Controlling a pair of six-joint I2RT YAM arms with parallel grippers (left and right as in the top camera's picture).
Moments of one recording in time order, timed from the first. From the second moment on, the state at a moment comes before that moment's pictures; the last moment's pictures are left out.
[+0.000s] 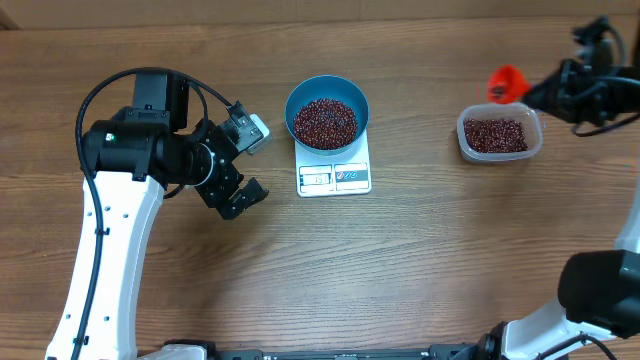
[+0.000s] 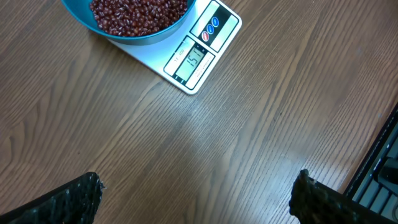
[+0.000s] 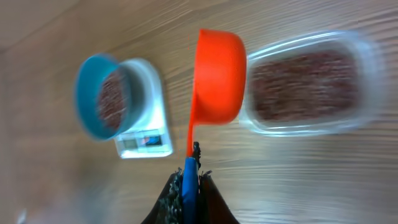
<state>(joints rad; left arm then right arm) -0.08 1.44 1.49 -1.30 0.43 0.76 -0.34 1.81 2.02 -1.49 -0.53 -0.05</state>
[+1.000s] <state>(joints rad) -0.08 1.44 1.49 -1.30 0.43 0.76 0.10 1.81 1.80 -1.31 0.39 0.11</state>
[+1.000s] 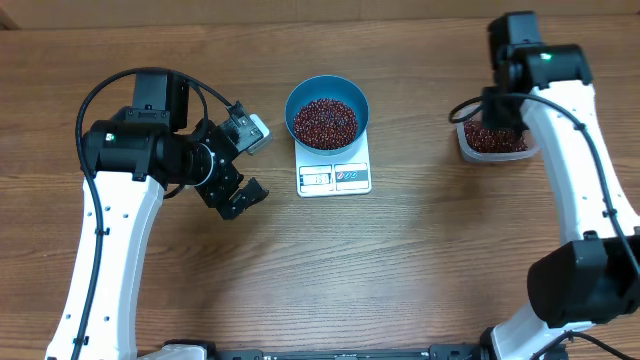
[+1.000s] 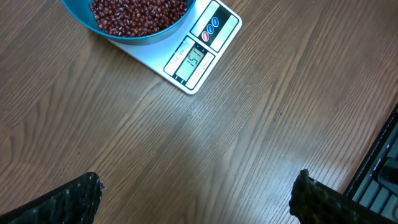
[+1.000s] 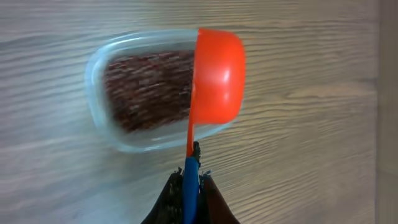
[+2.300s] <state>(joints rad) -0.08 1.44 1.49 -1.30 0.43 0.76 0.46 1.96 1.75 -0.90 -0.10 -0.17</state>
